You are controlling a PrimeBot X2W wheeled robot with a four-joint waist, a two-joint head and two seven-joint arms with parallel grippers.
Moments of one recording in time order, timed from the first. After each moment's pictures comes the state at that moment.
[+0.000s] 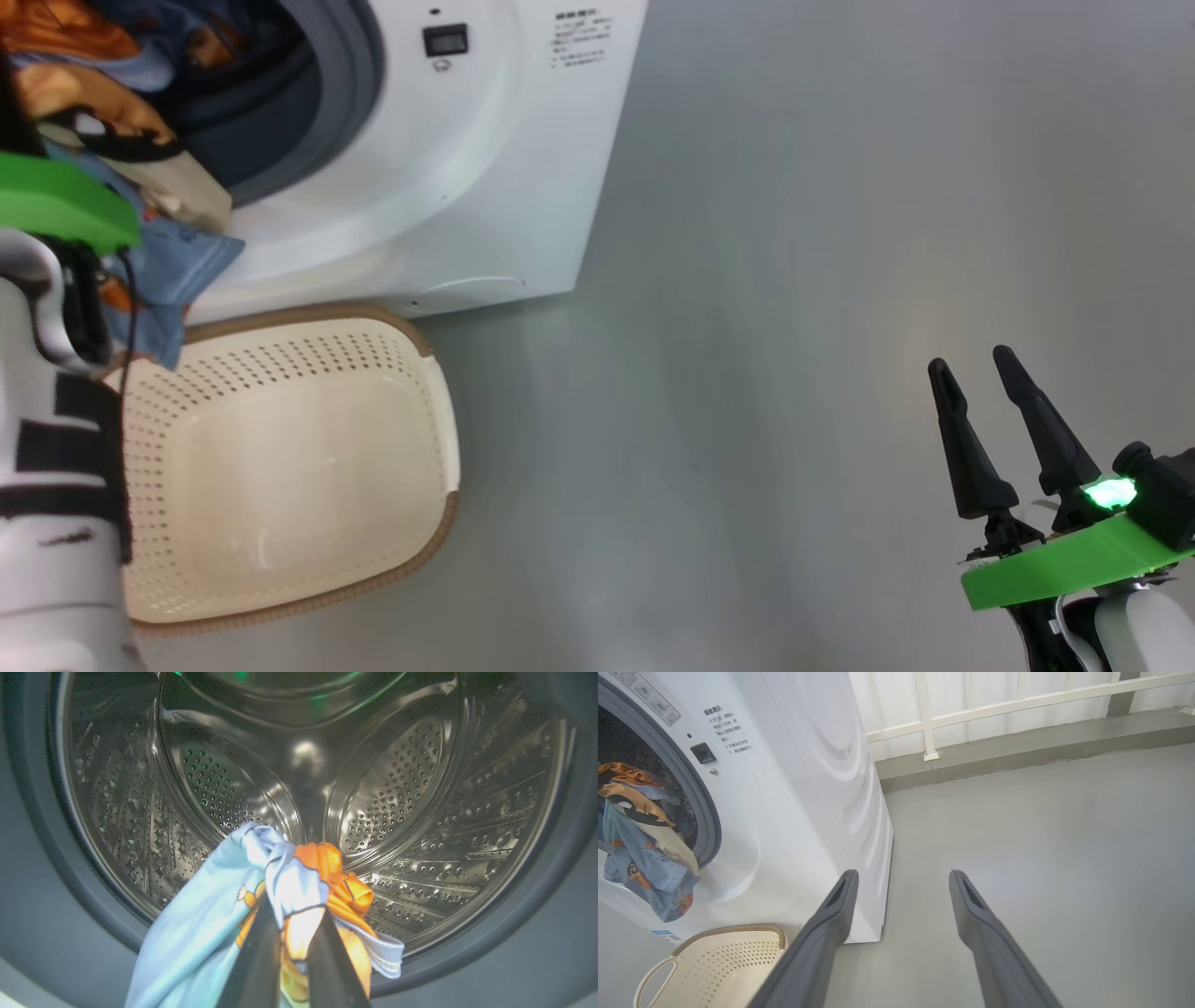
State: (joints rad) left arm -0.93 0.13 0.18 0.70 -0.13 -0.09 -0.26; right arm -0.13 -0.26 0.09 0.05 0.52 0.13 -0.26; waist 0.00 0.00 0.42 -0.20
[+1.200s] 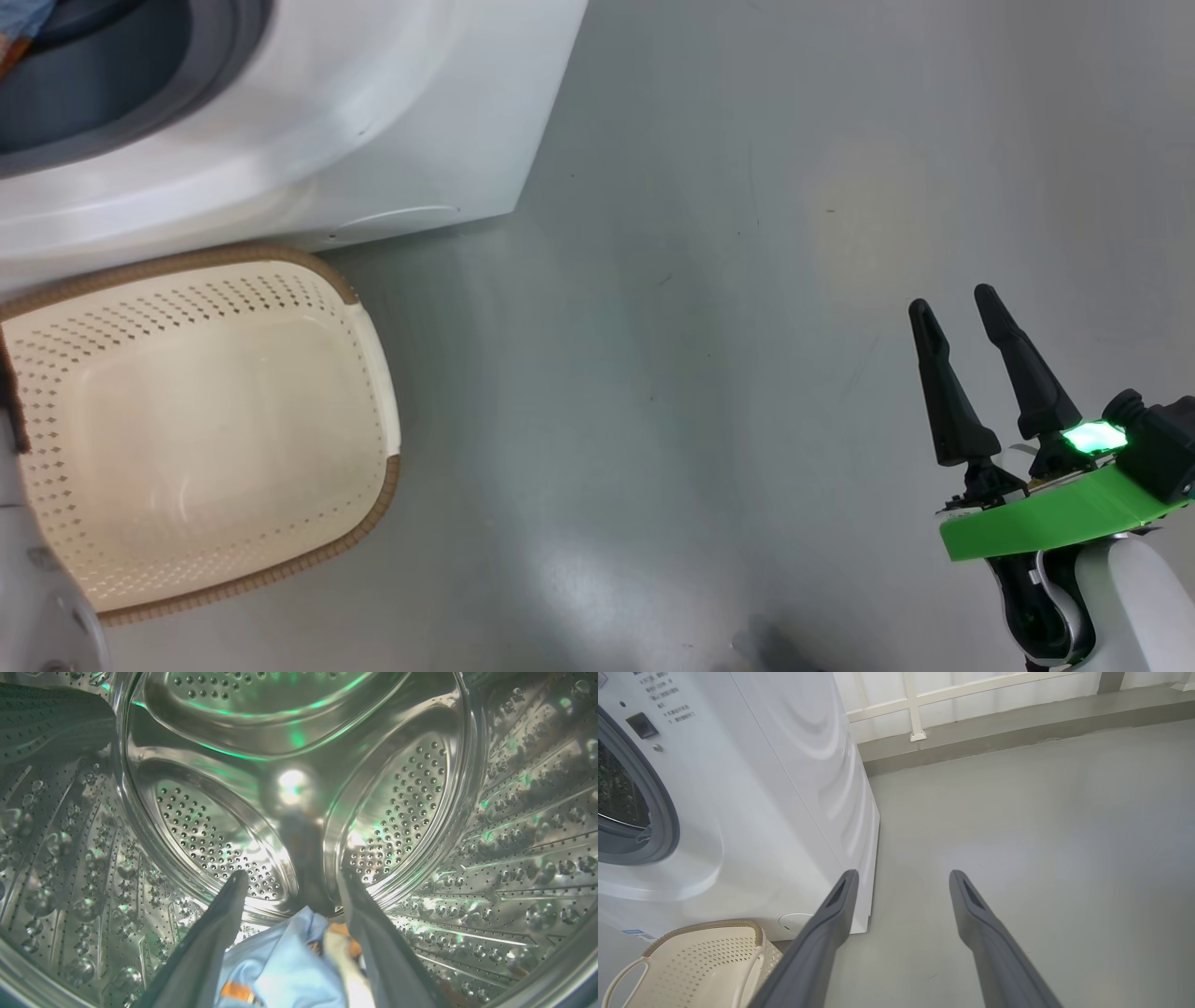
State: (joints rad) left arm -1.17 0.20 0.18 0.66 -0.04 -0.04 -0.26; right arm -0.23 -0.23 0.12 0.04 0.53 0.13 -0.26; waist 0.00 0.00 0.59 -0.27
